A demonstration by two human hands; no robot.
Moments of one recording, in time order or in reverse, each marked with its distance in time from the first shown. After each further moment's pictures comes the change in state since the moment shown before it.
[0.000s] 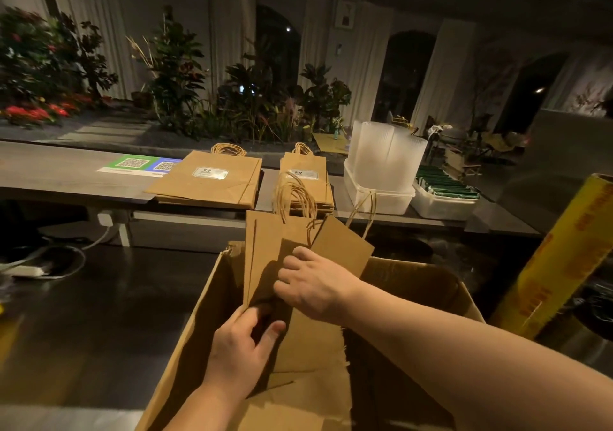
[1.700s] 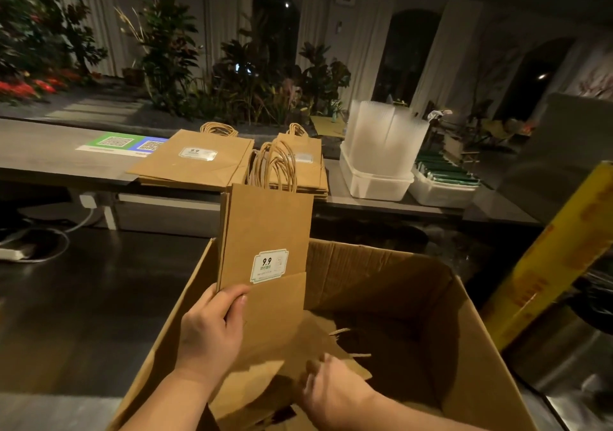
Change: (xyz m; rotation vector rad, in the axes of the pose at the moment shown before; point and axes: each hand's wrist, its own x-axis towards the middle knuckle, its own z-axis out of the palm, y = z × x) left_hand 0.010 -0.016 -0.005 0.168 0.211 0.185; right_hand -0.085 -0.081 0.112 0.086 -0.417 0.086
